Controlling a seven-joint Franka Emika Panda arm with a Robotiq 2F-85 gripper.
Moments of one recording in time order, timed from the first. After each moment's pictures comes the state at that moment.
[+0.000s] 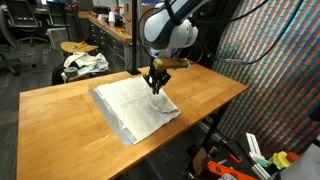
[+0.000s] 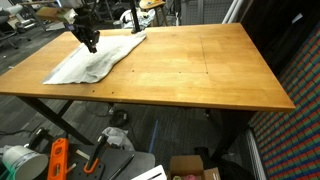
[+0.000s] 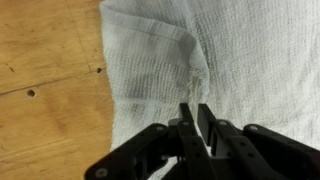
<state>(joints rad) 0.08 0.19 0.01 -2.19 0.05 2.34 0.24</state>
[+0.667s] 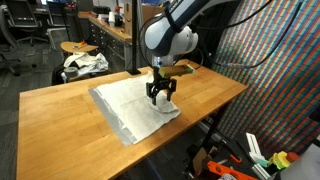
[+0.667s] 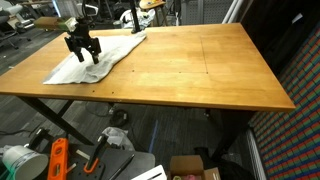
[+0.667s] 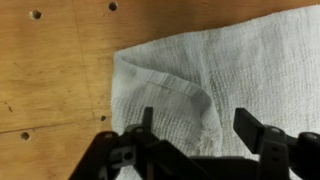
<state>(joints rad) 0.08 0.22 0.02 -2.23 0.05 2.25 0.15</state>
